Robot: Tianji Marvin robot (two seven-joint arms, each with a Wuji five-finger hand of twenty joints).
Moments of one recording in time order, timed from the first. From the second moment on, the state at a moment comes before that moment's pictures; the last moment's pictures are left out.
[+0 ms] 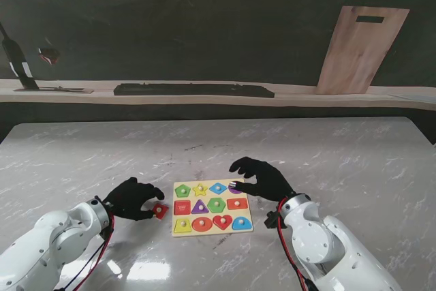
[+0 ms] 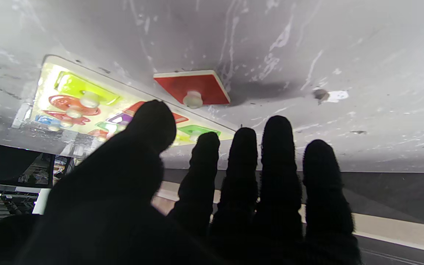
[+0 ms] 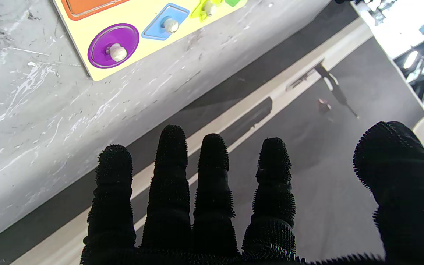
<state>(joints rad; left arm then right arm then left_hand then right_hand) 1.47 -1.01 -1.22 -1.35 1.04 -0.48 -0.01 -1.50 -1.14 1.13 -1.52 -0.47 -0.12 -0.10 0.78 -0.45 0.63 -0.10 0.49 0.16 0.58 0.45 0.60 0.19 0.55 0.62 0.62 0.19 0.77 0.80 0.20 0.25 1.17 0.65 0.18 -0.51 0.83 -0.11 0.36 -0.29 0.82 0.50 0.55 -0.01 0.76 0.38 0.64 0.05 0.49 0.51 0.22 0.25 0.90 0.47</state>
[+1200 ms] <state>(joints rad) 1.41 -1.01 -1.14 -1.29 1.05 -0.48 0.00 -1.50 -1.14 1.14 -1.52 -0.47 -0.11 -0.10 0.83 -0.49 0.67 -0.13 0.53 0.11 0.78 0.48 0.70 0.17 0.61 0.66 0.68 0.16 0.82 0.81 0.24 0.25 1.20 0.65 0.18 -0.51 0.83 -0.11 0.36 -0.29 0.82 0.50 0.55 -0.01 0.76 0.38 0.64 0.05 0.49 0.51 0.22 0.25 0.90 0.47</state>
